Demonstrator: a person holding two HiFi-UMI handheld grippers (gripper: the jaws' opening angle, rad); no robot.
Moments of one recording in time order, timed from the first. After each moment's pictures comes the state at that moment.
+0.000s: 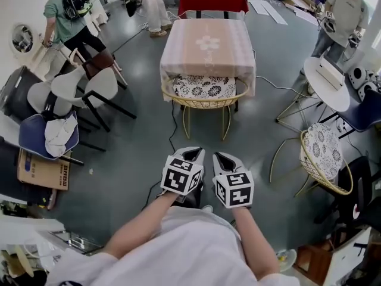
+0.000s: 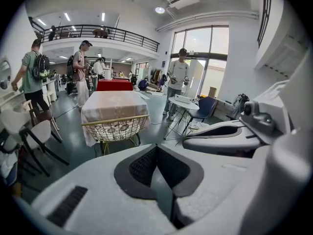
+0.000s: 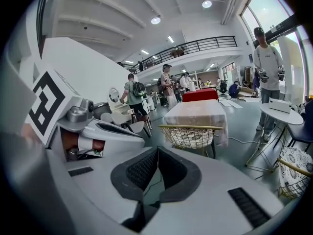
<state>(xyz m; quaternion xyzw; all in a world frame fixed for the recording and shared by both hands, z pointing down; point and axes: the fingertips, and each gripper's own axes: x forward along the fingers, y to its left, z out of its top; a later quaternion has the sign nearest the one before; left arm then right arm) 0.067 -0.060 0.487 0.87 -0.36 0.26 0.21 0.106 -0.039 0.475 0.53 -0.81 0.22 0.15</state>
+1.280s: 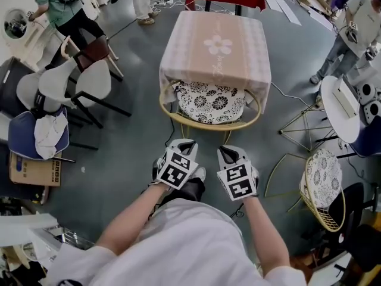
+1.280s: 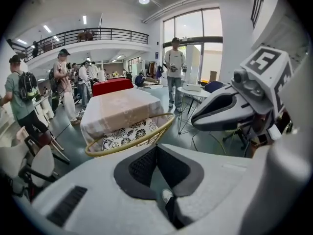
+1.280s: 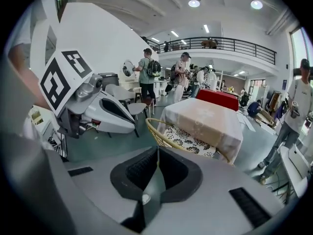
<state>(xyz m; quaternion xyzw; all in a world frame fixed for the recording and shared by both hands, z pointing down) 0.045 -0.261 0.545 0.87 -0.34 0.34 0.14 0.117 -0.242 0.523 0.44 -0.83 0.13 0.31</state>
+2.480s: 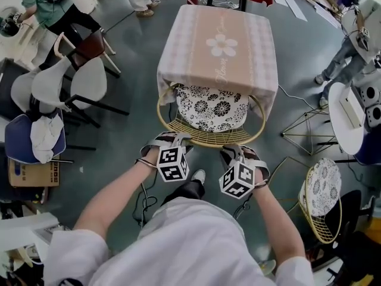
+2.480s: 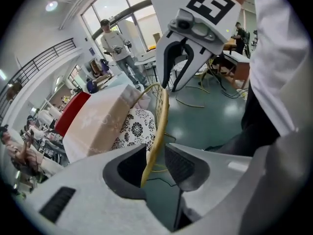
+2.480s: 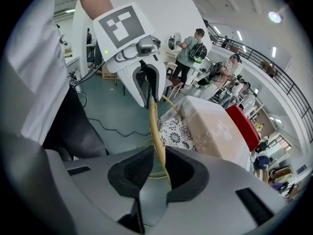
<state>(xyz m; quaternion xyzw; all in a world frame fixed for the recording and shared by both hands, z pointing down) 0.036 -0.340 0.613 0.84 -0.11 0.52 -0.12 0.123 -0.315 0.585 0.26 -0.81 -0.07 0.52</state>
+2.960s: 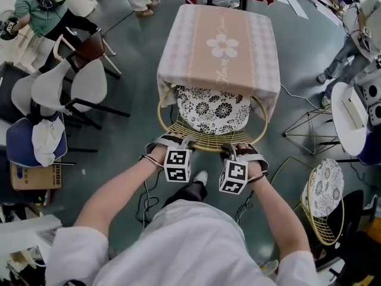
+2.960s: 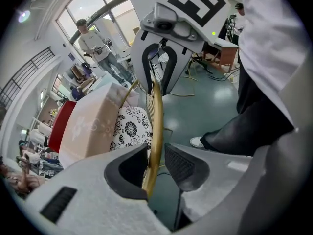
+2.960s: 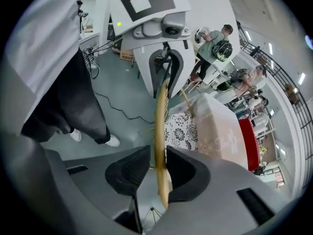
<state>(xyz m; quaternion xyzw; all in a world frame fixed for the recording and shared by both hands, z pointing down) 0.043 -0.347 0.640 0.81 -0.03 0.56 -0.18 0.122 -0.330 0.628 0.16 -0.77 -0.14 0.60</state>
